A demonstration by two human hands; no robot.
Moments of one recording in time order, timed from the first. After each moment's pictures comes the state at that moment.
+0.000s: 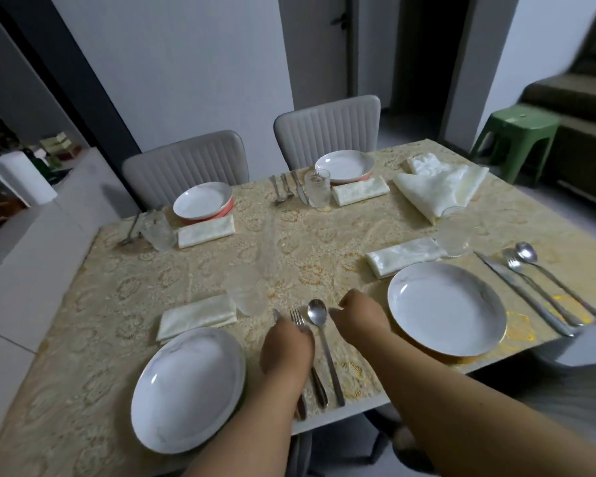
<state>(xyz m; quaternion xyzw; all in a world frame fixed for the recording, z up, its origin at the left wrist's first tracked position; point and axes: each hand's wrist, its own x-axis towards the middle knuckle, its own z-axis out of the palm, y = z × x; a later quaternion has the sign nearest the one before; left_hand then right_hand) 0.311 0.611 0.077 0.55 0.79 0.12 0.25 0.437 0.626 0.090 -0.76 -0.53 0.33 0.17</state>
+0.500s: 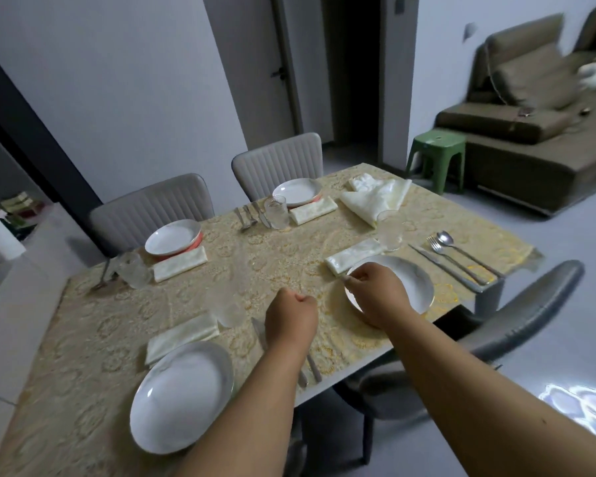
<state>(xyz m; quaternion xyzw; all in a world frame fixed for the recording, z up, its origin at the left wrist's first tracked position) 0.349 0.551 0.169 0.62 0.68 0.24 0.30 0.487 0.525 0.179 -0.76 -0.45 0.27 0.38</state>
